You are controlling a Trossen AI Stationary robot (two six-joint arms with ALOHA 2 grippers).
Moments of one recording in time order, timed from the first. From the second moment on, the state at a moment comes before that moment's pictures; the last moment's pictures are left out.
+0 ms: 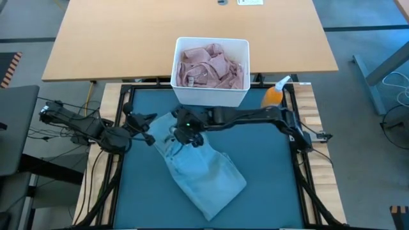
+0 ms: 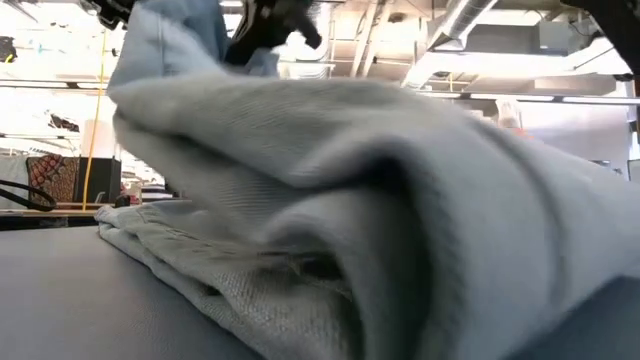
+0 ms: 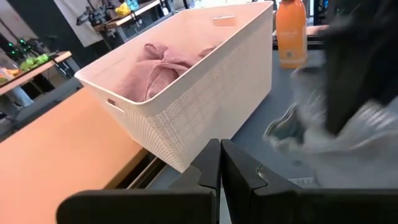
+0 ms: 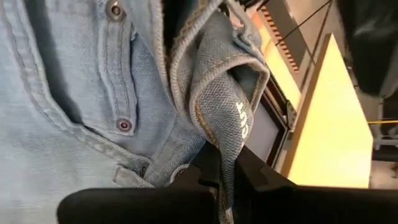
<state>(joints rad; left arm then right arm) -0.38 0.76 0.75 -0.49 -1.09 -0.15 0.01 2.11 2.12 -0.68 0.21 -0.92</state>
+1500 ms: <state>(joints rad) -0.27 0.85 0.62 -0.52 -0.71 -0.29 0.06 1.85 1.81 -0.89 -0.14 -0.17</state>
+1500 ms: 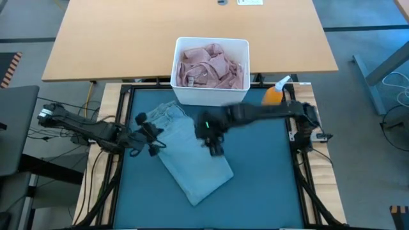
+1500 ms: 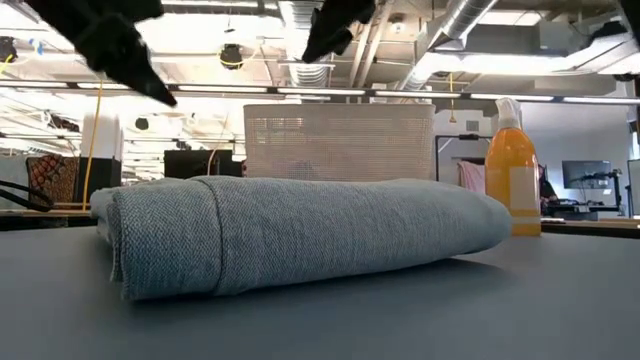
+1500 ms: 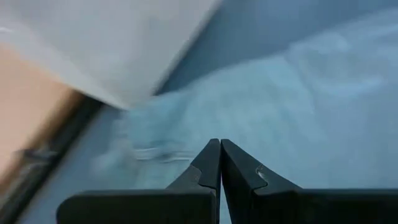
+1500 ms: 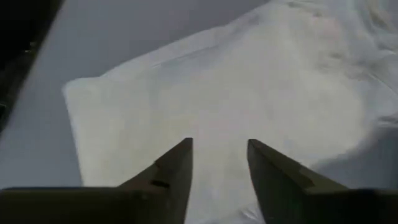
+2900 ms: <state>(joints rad) 0.17 1.21 0.46 -0.02 -0.19 -0.13 0.61 1.96 1.15 -0.38 0.71 -0.05</state>
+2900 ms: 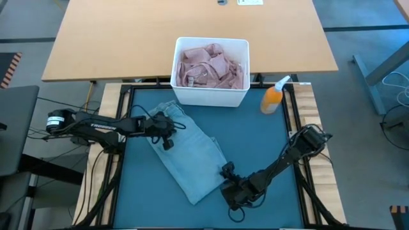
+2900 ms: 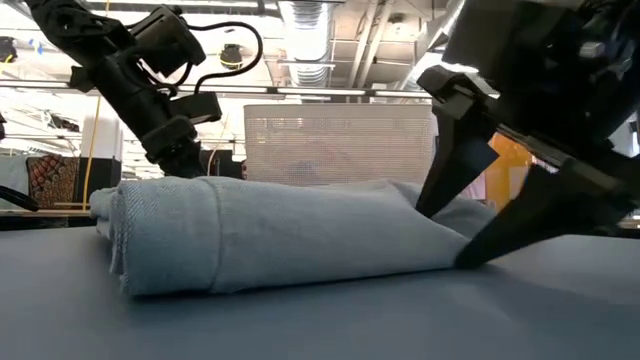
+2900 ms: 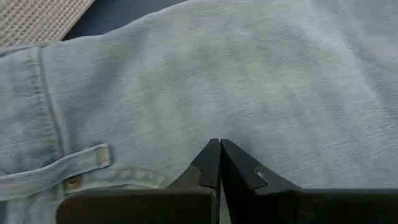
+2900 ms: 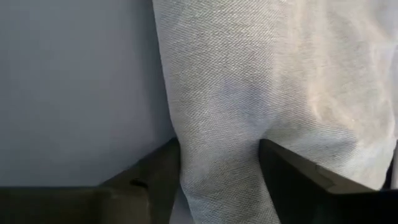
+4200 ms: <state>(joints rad) -0.06 1.22 0.50 0.16 -0.22 -0.26 0.87 1.78 1.46 -1.06 0.12 0.51</state>
